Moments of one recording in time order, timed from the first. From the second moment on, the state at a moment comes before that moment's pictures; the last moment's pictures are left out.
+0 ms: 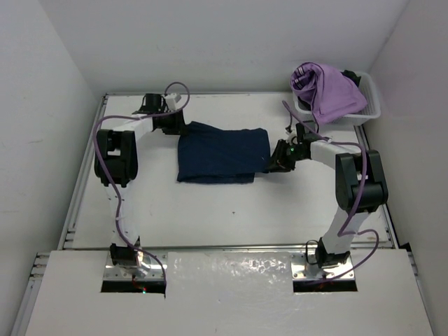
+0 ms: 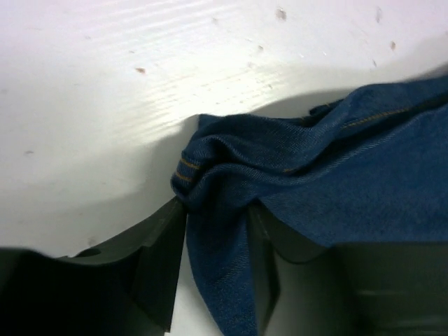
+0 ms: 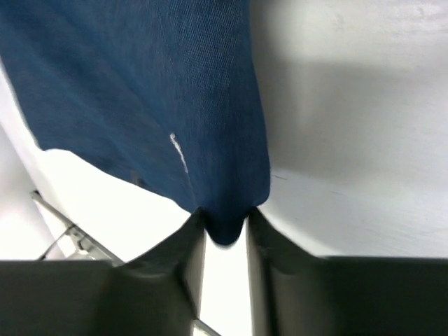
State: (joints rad) left arm -0.05 2.21 1.62 -0.30 0.51 -0.05; right arm 0.10 1.82 1.02 -0.29 -0.55 0.46
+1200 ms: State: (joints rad) left arm 0.25 2.07 1.91 -0.61 0.14 0.06; right arm -0.46 1.54 1.02 -0.60 -0.34 0.23
